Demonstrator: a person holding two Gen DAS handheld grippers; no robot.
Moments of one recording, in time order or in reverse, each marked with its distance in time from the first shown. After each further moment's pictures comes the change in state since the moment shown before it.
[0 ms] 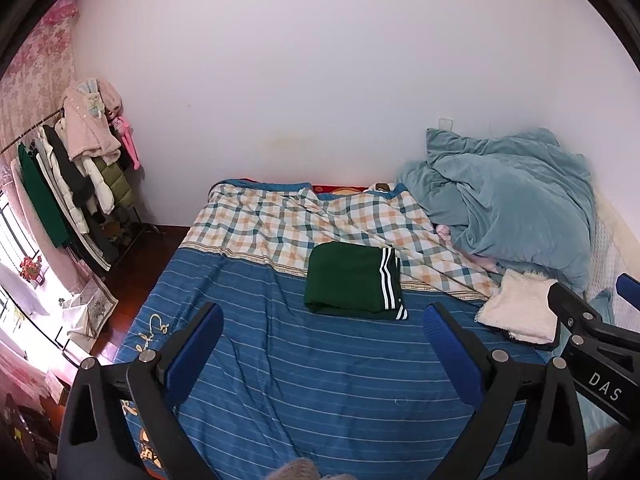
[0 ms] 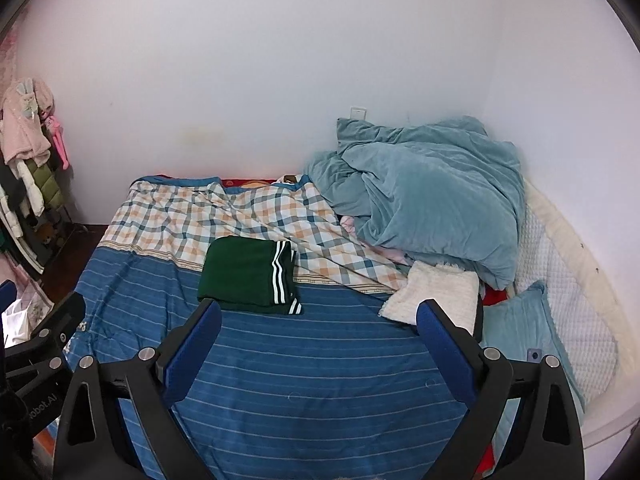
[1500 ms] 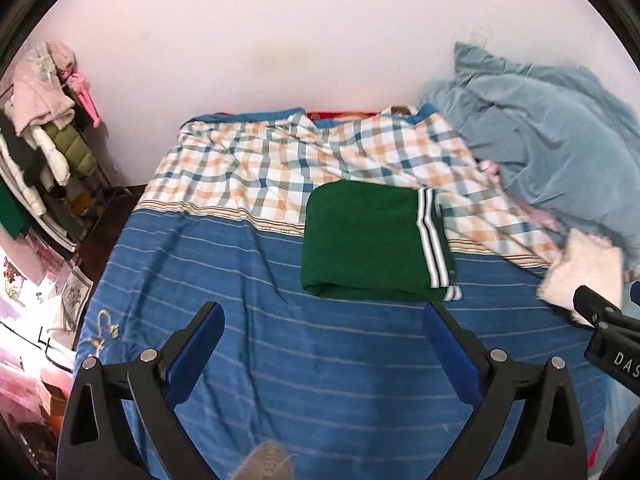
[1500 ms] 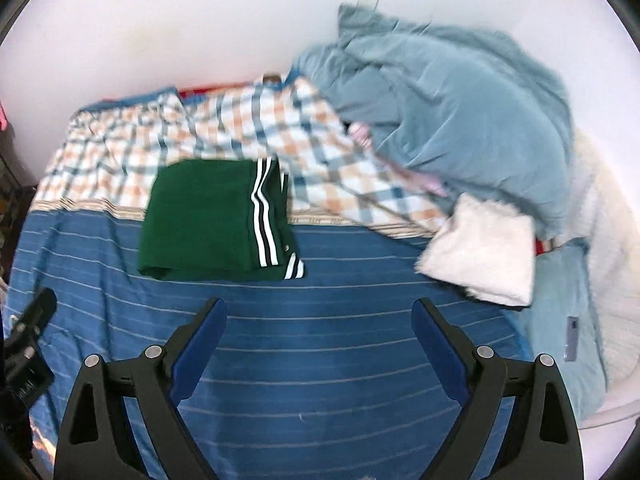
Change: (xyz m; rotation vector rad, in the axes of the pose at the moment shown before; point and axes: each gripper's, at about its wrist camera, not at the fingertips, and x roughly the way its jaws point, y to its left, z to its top) left arm 0.272 0.018 -0.010 0.032 0.224 -0.005; right arm 0.371 0.097 -0.027 0.031 0.302 -0.099
